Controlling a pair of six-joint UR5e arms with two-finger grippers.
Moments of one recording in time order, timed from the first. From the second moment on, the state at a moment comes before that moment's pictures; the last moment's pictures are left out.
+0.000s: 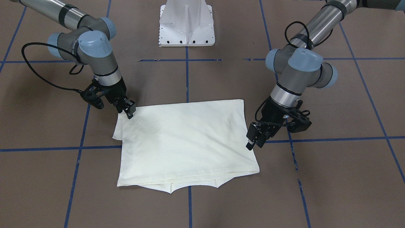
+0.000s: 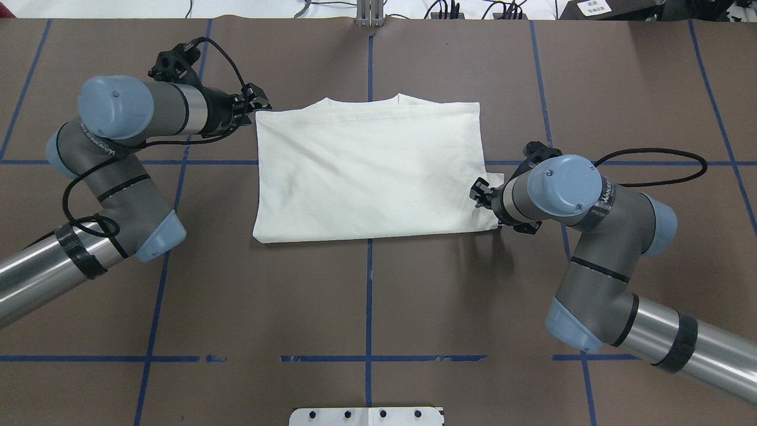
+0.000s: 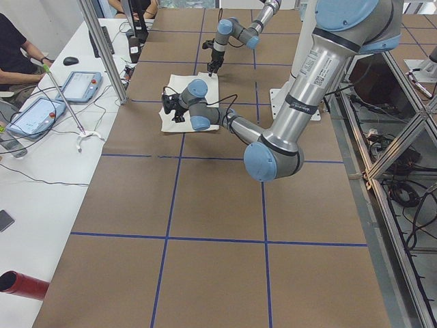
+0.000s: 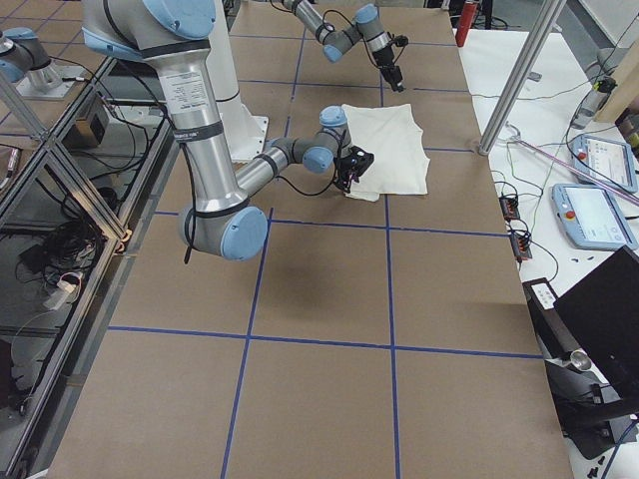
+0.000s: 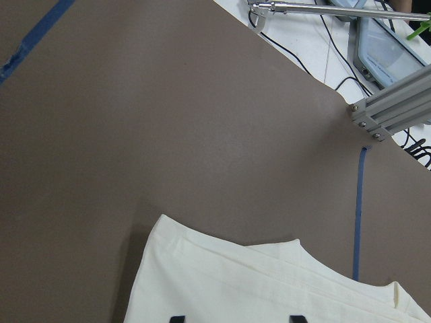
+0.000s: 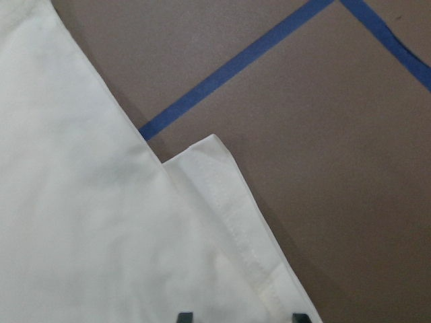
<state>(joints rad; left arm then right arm) -0.77 -2.09 -1.42 -2.45 -1.74 -1.62 0.57 -1.23 1.71 -1.23 1.73 1.83</state>
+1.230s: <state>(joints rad) -0.77 -2.10 -1.44 -2.46 -1.74 -1.65 0.45 -1.52 2.12 -1.23 1.84 1.84</state>
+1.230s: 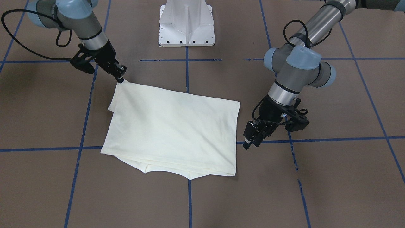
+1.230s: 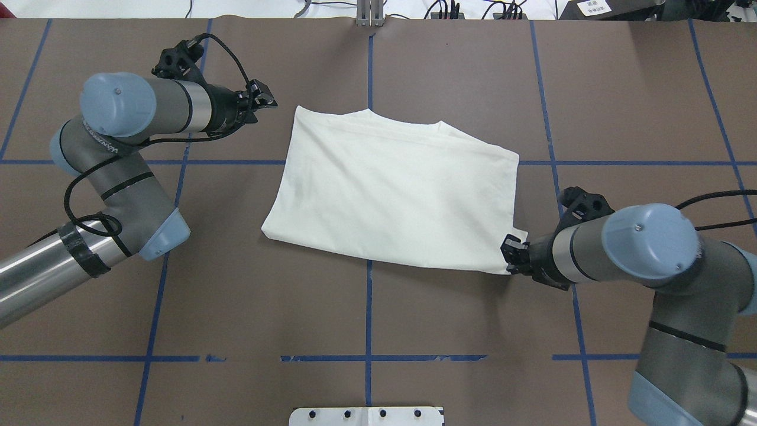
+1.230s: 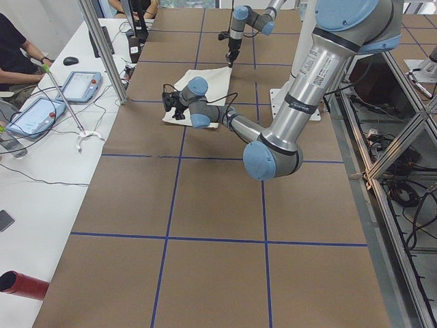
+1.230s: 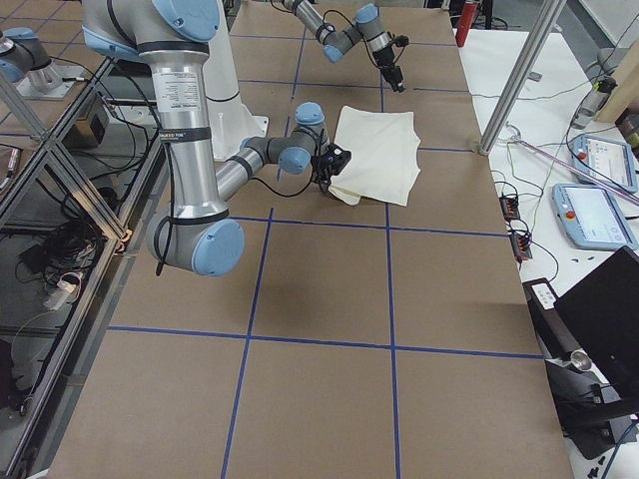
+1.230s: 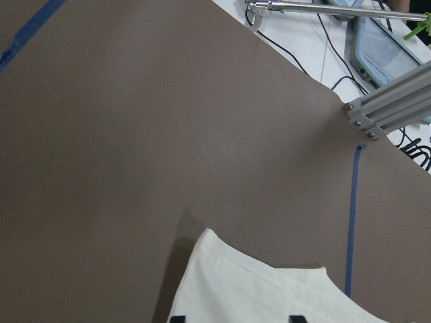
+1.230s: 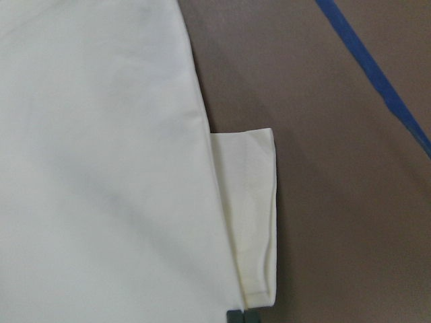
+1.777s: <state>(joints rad) -0.76 -2.10 -1.56 -2.52 -1.79 -1.80 0.08 -1.71 2.39 -1.24 1.95 1.99</state>
